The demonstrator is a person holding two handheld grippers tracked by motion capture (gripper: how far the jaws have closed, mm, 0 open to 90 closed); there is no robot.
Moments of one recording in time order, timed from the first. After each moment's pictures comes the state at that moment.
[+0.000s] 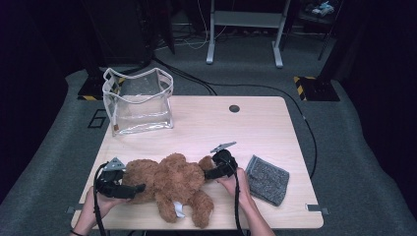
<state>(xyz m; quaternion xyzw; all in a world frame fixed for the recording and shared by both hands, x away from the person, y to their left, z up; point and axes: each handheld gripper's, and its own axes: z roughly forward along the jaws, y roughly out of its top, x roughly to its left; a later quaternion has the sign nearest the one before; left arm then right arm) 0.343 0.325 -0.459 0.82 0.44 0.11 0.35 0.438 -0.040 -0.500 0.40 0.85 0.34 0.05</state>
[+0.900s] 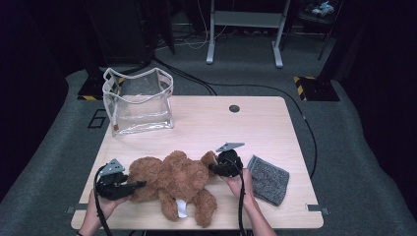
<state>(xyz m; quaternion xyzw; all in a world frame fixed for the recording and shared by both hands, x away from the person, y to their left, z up) 0.338 0.318 -0.453 0.80 0.42 0.12 0.41 0.426 -0.057 -0.480 0.39 0.83 0.39 0.09</state>
